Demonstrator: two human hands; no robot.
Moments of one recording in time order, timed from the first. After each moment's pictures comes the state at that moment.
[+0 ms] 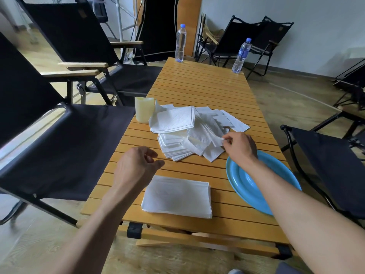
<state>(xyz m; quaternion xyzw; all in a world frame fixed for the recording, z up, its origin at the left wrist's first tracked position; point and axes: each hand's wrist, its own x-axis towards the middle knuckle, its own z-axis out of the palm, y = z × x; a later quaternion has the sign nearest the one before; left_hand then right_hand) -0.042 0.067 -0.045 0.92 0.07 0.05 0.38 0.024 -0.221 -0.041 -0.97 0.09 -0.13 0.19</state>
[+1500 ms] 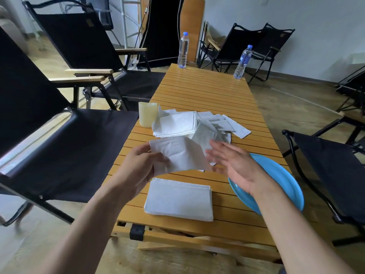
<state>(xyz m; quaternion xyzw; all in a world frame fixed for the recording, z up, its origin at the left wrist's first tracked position) -0.056 0.068 -0.010 0.60 0.02 -0.11 0.79 -0.047 -0.178 0.003 -0.67 0.09 0.10 0.73</state>
